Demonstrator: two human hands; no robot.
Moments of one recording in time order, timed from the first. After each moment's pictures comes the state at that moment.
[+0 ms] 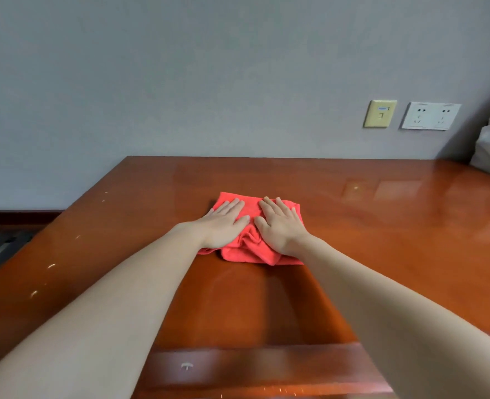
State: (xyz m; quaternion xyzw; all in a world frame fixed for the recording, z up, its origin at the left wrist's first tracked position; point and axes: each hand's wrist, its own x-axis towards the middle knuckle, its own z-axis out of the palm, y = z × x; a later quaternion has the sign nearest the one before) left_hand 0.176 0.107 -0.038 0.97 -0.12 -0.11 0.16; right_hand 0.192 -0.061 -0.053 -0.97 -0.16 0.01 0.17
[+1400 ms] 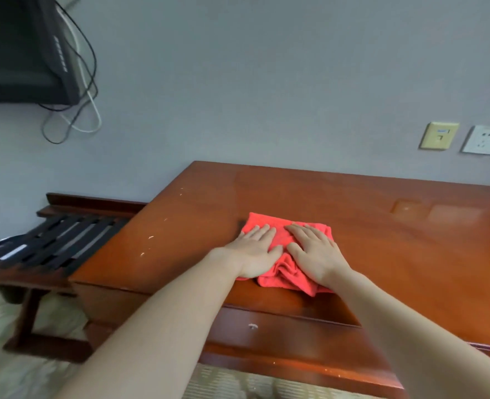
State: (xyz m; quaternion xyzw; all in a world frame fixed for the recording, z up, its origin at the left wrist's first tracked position) left_hand 0.062 0.134 -0.034 0.98 -0.07 -0.10 0.14; right_hand 0.100 -0.030 -0.050 -0.96 -0.20 -0.02 0.18
